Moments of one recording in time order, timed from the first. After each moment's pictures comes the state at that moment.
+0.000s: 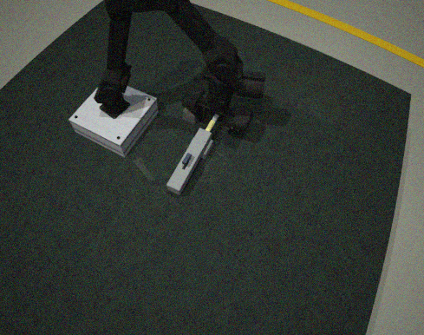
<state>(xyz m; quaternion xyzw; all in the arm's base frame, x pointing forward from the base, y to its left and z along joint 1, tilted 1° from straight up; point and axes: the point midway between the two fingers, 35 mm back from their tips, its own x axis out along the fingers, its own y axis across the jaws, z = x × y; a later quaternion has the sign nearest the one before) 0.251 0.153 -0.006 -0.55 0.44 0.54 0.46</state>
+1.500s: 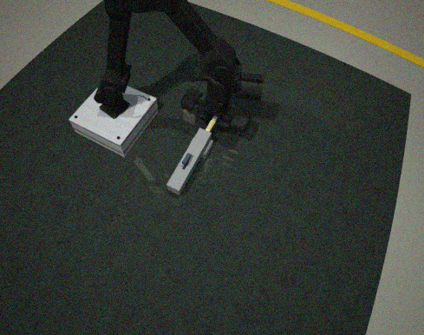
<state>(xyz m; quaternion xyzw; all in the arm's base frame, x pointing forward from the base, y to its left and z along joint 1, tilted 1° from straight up) 0.249 0.148 -0.010 -0.55 0.44 0.54 0.46</state>
